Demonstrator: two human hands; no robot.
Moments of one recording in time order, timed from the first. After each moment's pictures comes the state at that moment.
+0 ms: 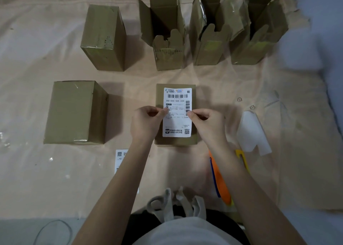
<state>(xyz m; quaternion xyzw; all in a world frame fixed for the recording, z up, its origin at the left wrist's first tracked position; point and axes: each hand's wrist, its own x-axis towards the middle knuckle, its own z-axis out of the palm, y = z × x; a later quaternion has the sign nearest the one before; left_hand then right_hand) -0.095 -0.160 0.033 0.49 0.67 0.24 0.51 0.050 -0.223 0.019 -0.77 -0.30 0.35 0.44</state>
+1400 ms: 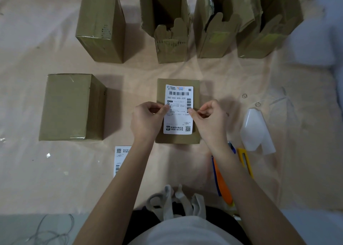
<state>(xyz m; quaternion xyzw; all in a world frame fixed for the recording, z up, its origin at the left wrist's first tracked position) -0.093 -0.153 0.012 0.53 0.69 0.22 0.44 0.047 -0.219 0.011 -0.79 -0.32 0.28 0.44</state>
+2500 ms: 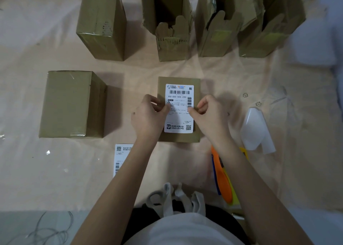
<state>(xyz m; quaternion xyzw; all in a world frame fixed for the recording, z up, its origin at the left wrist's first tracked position) -0.087 -0.155 0.014 0.61 0.68 0.20 0.35 0.057 -0.209 0.016 -0.82 -0.41 0.27 0.29</state>
